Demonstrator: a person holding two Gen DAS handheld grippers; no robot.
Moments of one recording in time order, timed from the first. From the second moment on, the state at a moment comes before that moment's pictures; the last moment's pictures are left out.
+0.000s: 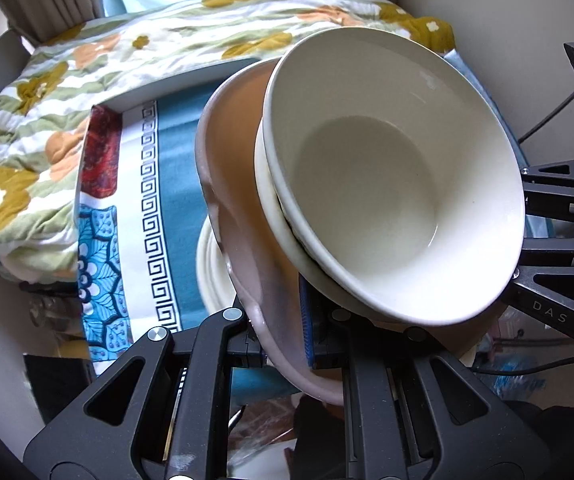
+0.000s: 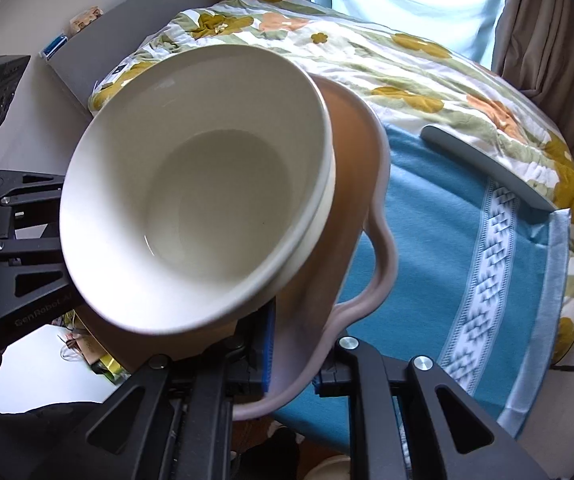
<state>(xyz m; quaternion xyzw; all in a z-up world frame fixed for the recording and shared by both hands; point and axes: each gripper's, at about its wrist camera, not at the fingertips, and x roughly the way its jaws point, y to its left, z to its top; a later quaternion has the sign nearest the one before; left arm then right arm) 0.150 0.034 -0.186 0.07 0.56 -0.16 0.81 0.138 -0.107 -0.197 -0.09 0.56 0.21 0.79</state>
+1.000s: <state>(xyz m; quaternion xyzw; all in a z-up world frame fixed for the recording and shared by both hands) 0.164 0.050 -0.269 0.07 0.58 -0.21 0.78 0.130 -0.082 -0.266 -0.02 0.61 0.12 0.78</state>
